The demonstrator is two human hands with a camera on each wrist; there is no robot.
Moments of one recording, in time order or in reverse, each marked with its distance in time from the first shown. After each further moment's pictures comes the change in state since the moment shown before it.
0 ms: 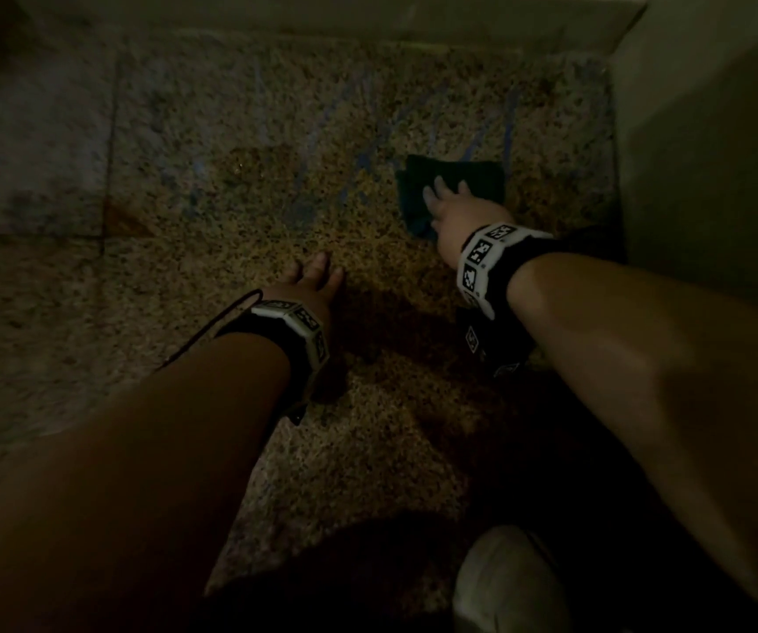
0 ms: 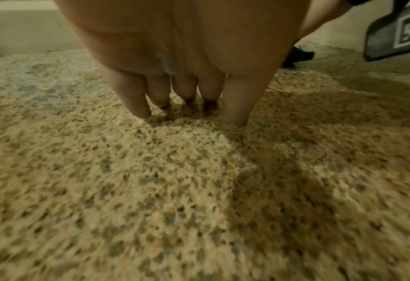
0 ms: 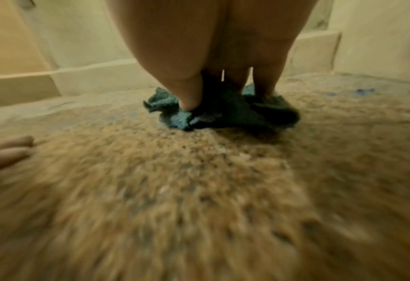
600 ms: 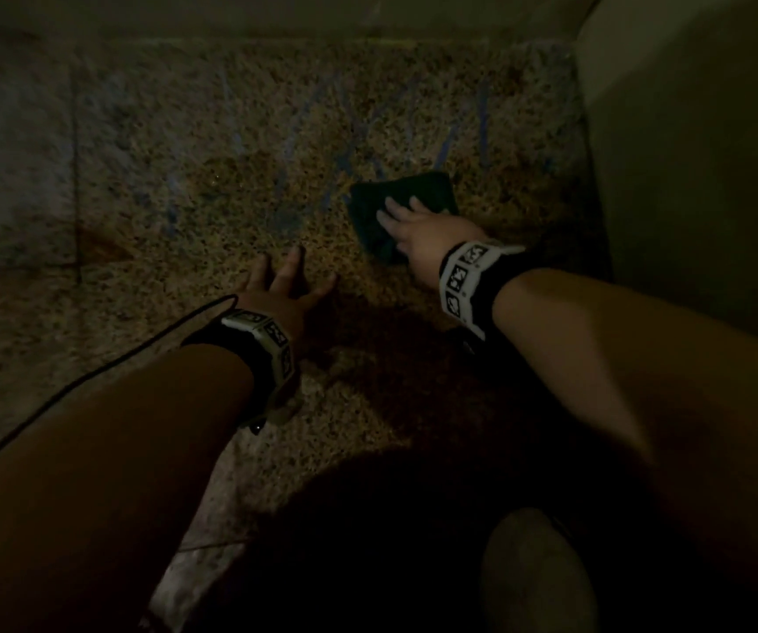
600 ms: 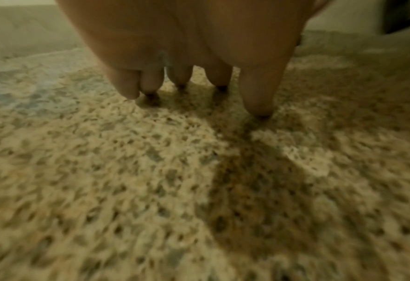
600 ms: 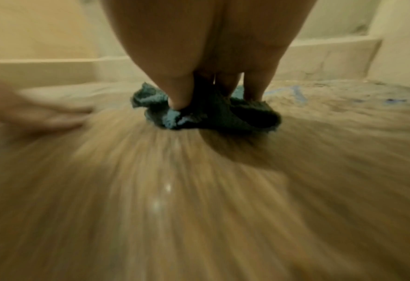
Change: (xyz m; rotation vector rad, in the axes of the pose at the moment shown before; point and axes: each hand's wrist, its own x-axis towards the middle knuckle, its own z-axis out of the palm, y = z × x) left_hand -0.009 -0.019 -0.013 0.148 -0.090 0.004; right_hand -0.027 -0.020 0.018 0.037 0.004 -0.147
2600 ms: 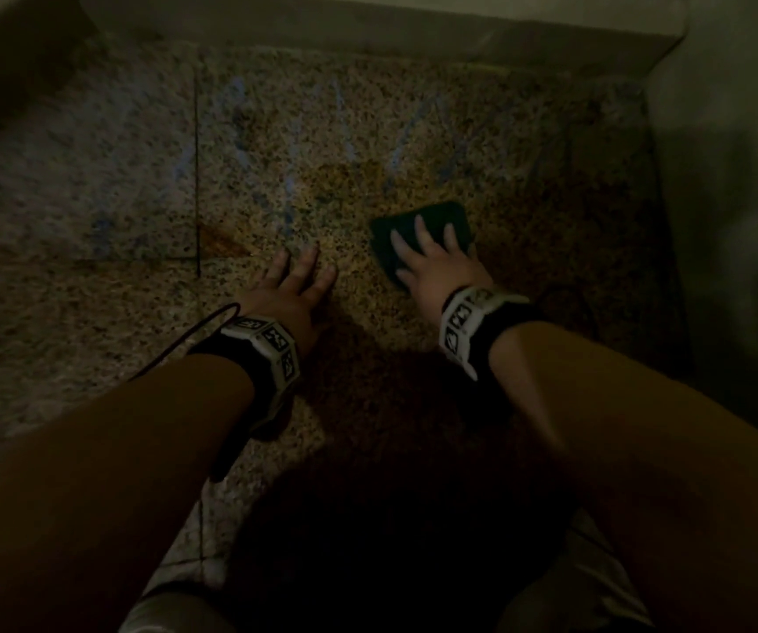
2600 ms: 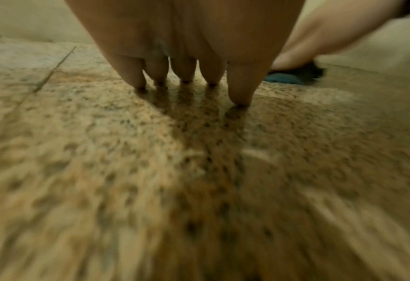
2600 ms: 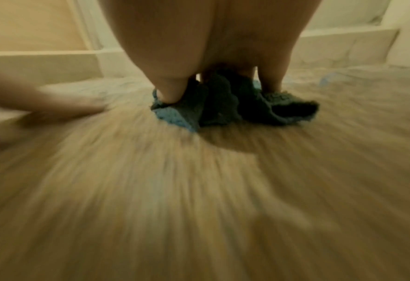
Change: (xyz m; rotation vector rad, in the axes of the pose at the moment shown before) left_hand 0.013 -0.115 0.055 -0.160 0.231 0.101; right_hand 0.015 -0.122 0.015 0.100 0.084 0.193
